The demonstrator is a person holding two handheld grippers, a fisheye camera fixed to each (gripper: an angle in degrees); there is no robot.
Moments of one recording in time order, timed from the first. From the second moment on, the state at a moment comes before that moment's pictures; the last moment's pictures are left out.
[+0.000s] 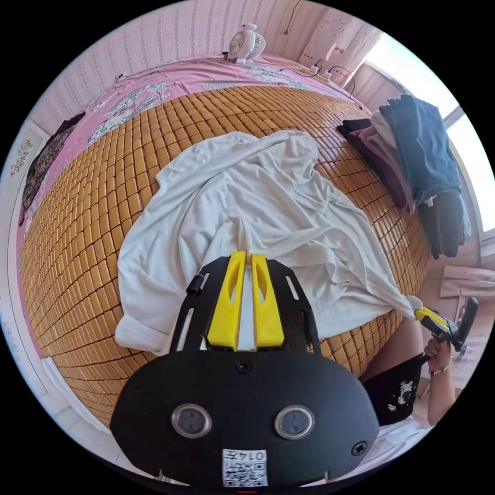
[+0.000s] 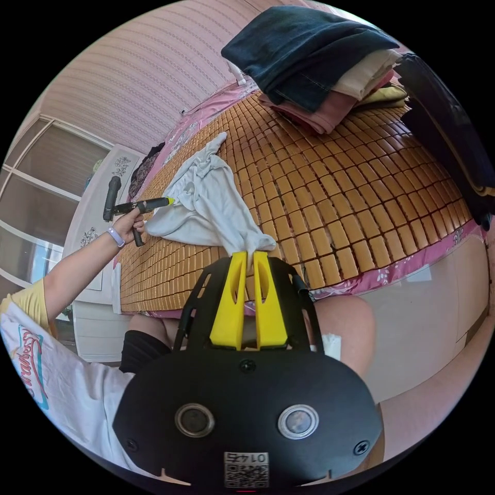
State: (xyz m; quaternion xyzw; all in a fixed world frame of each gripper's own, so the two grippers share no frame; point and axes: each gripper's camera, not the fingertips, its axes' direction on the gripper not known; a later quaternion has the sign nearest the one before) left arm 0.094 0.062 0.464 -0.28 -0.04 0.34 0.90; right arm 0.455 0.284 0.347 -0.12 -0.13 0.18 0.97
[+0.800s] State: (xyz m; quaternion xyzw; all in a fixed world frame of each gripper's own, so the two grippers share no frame) left arm -0.114 0.203 0.192 -0.23 0.16 0.21 0.94; right arm 0.473 0.320 0.294 -0.17 -0.16 0.15 0.96
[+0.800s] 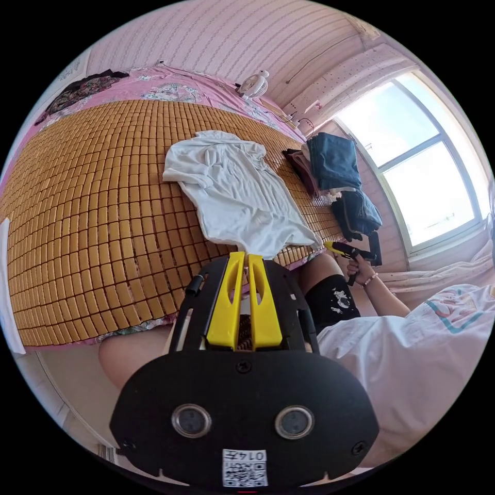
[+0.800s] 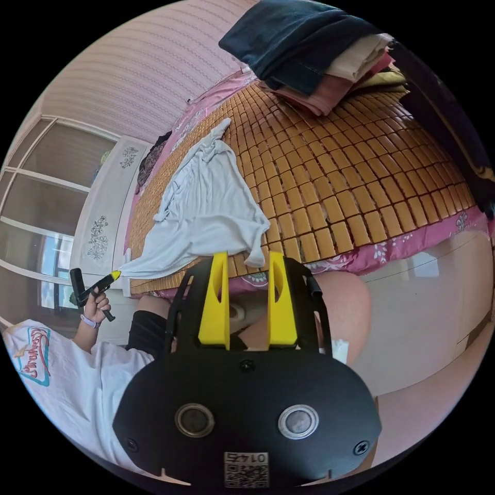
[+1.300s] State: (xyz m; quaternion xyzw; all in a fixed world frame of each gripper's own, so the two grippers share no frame) left arm -0.197 0.251 0.084 -0.12 0.20 0.15 0.96; right arm 0.518 0.362 0.183 -0.10 -0.32 0.17 0.93
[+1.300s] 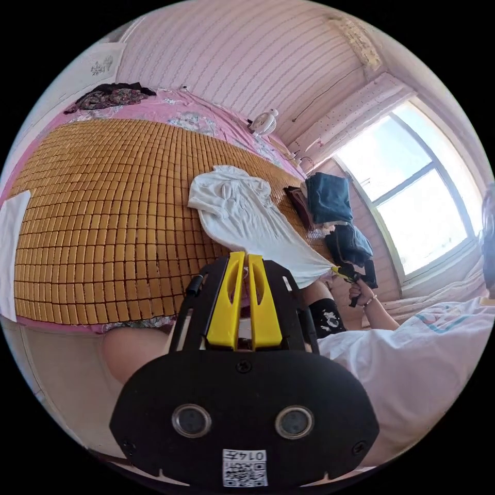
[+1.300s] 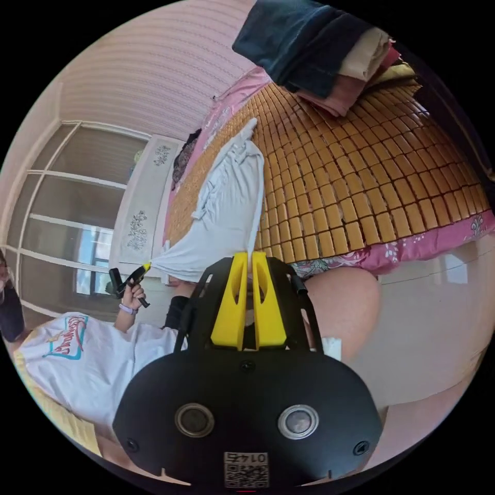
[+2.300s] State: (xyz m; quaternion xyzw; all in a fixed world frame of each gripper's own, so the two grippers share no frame) left arm -0.269 0.196 -0.319 0.39 0.28 0.24 0.85; right arm 0.331 0.178 -0.182 0.25 -0.40 -0.19 0.86
